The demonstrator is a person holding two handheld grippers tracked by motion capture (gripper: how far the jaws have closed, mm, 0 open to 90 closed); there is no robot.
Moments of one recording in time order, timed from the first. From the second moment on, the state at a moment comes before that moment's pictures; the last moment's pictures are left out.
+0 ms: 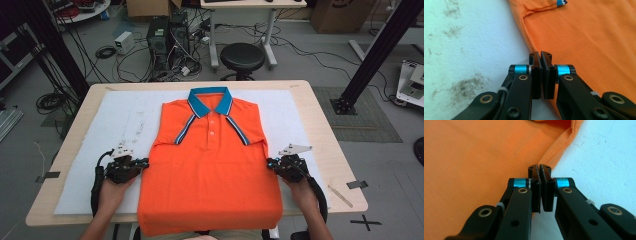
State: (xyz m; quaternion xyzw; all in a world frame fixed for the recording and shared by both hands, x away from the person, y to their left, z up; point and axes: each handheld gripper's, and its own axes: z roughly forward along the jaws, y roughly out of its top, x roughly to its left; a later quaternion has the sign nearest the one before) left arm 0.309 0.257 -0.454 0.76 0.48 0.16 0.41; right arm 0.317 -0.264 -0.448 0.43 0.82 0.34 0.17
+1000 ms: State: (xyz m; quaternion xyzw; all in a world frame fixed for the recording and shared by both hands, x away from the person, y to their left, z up) left arm 0.279 0.283 -0.438 0.73 0.48 0.11 0.48; right arm 0.289 -0.285 -0.423 0.43 0.80 0.38 0.18
